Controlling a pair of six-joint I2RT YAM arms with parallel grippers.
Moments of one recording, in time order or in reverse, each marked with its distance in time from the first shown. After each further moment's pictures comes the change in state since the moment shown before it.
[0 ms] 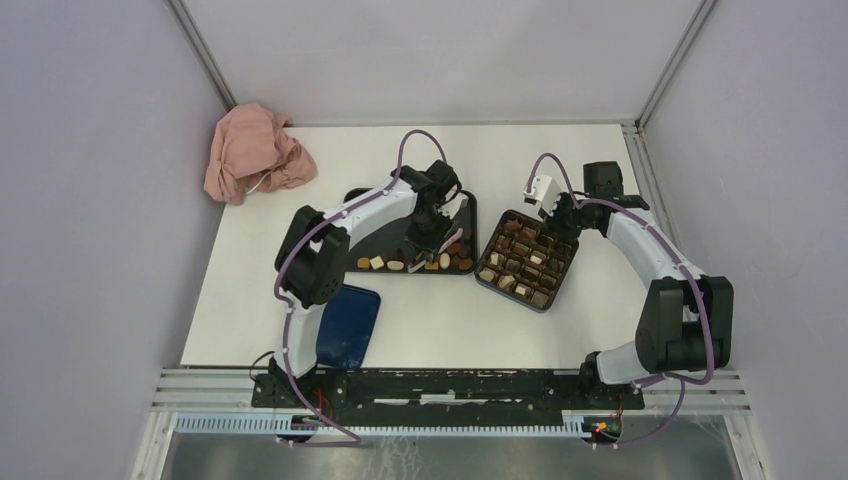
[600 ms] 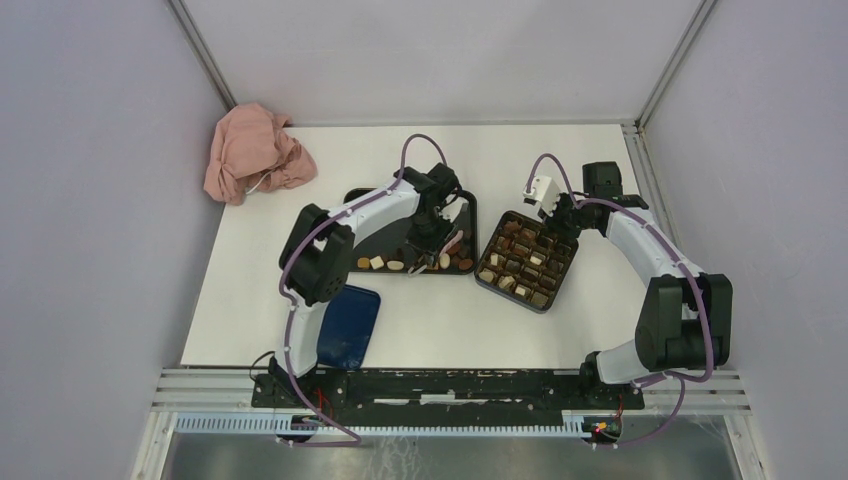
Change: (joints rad) left arm 0.000 0.026 0.008 -0.019 0.026 0.000; right arm 0.000 0.010 0.000 -0.001 0.000 0.000
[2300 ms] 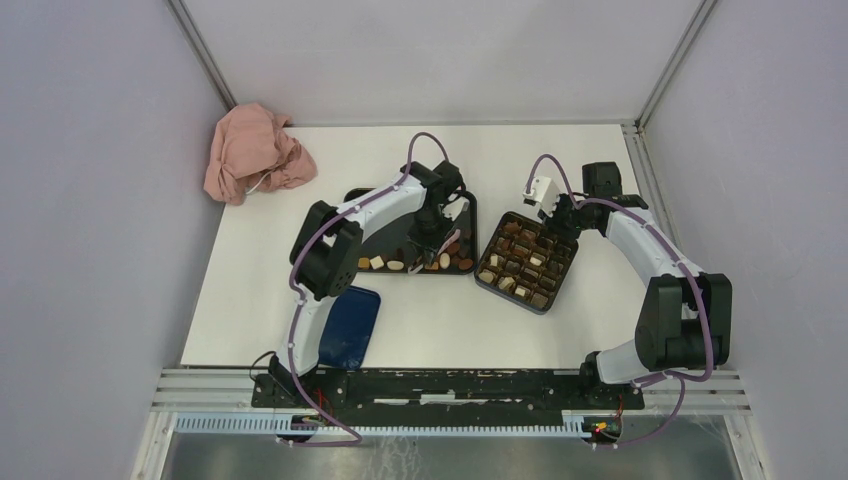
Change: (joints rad) left arm 0.000 0.086 0.109 -0.097 -0.029 0.002; right arm 0.000 0.003 0.000 -0.008 0.000 -0.004
